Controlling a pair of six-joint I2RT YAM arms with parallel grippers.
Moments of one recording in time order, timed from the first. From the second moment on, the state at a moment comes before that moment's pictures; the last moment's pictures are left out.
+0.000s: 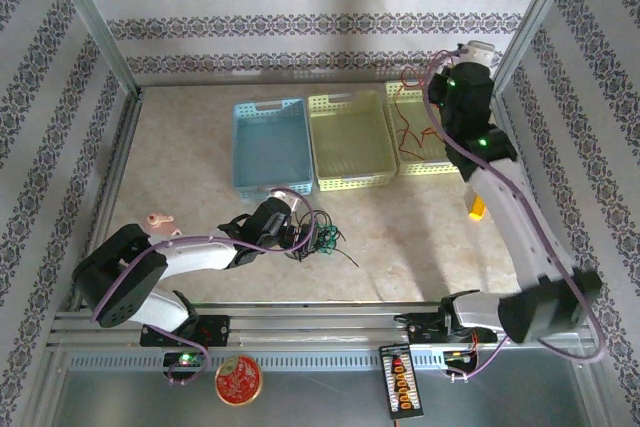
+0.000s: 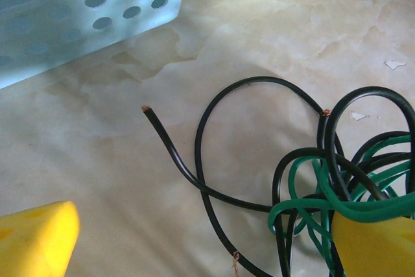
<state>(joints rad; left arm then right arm) -0.77 1.44 0.54 0.11 -0.12 -0.40 0.22 1.34 1.37 -0.29 0.41 0.23</state>
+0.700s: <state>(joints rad) -0.79 1.43 0.54 0.09 -0.13 -0.39 0.13 1.75 1.37 -0.37 0.49 0.32</state>
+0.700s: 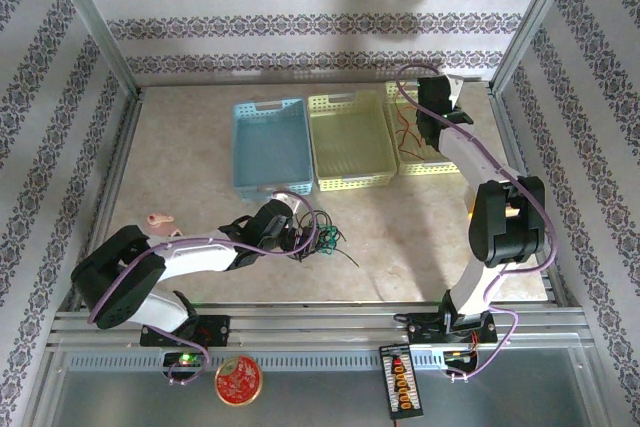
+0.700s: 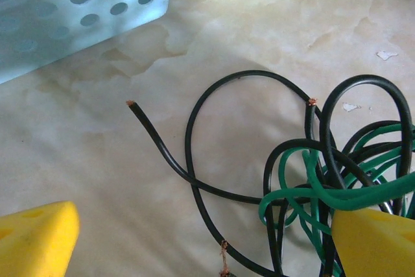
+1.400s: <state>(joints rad) -0.80 1.43 0.55 0.09 -0.16 -0.38 0.51 1.22 0.77 -0.29 -0.05 0.38</state>
